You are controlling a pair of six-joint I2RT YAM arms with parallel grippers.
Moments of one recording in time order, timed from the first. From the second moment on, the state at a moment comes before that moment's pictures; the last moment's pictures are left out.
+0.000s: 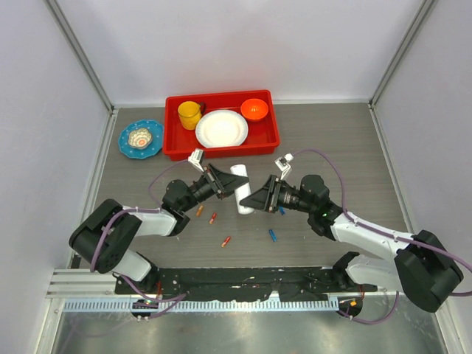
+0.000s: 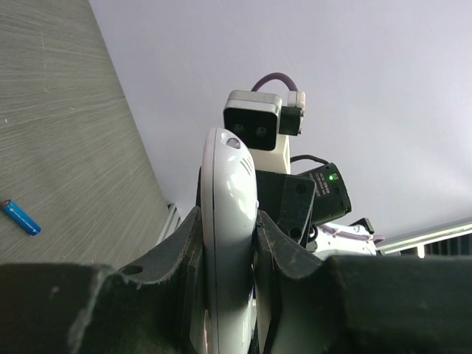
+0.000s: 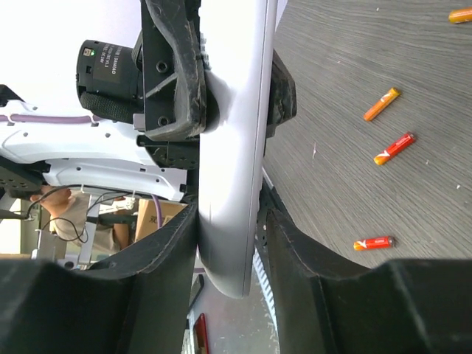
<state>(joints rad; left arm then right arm) -0.63 1.49 0.41 1.29 0.40 -1.42 0.66 1.12 0.44 0.57 -0.58 1.06</state>
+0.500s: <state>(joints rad) -0.64 1.49 0.41 1.29 0.41 -1.42 0.66 1.18 0.43 0.72 -0.61 1.15</state>
